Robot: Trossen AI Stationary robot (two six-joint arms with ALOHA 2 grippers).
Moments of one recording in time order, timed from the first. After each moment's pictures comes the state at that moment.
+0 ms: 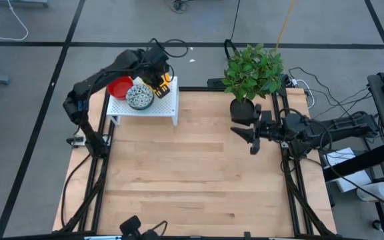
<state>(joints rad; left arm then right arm) 0.67 1.71 1.78 -1.22 -0.11 0.09 0.15 0.81 0.71 0.13 0.32 0.20</state>
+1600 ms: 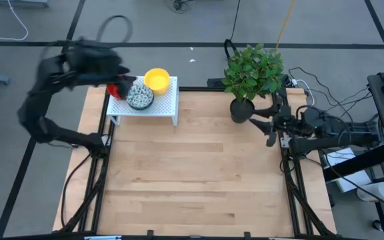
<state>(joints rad) 0.53 1.24 1.92 -1.31 -0.11 -0.07 0.04 0.50 0.66 -0.19 0.32 0.09</state>
